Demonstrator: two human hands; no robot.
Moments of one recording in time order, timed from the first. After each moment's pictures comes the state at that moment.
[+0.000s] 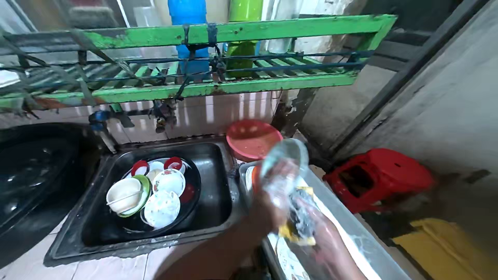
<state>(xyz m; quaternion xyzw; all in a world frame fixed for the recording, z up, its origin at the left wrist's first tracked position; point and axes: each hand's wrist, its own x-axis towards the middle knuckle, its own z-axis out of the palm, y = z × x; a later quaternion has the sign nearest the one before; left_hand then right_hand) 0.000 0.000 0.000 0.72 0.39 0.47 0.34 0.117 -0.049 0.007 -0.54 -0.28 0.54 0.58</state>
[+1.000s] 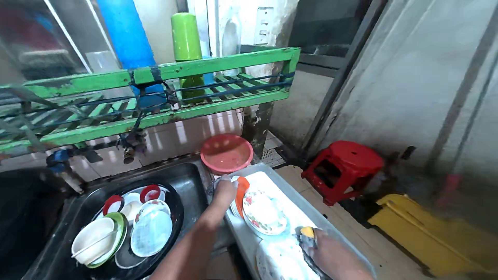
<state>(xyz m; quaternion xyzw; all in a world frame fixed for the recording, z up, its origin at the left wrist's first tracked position) -0.001 0.094 0.008 0.65 0.66 0.12 0.36 0.226 -0.073 -0.011 -0.82 -0.47 0.31 -0.05</state>
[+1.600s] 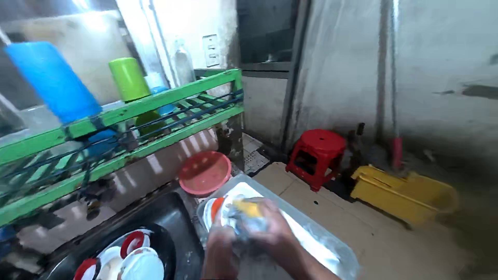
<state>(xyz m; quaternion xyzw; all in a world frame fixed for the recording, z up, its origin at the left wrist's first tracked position) 0.004 -0.013 0.040 0.46 0.44 0.45 0.63 0.159 -0.038 0.025 -0.59 -0.60 0.21 0.50</state>
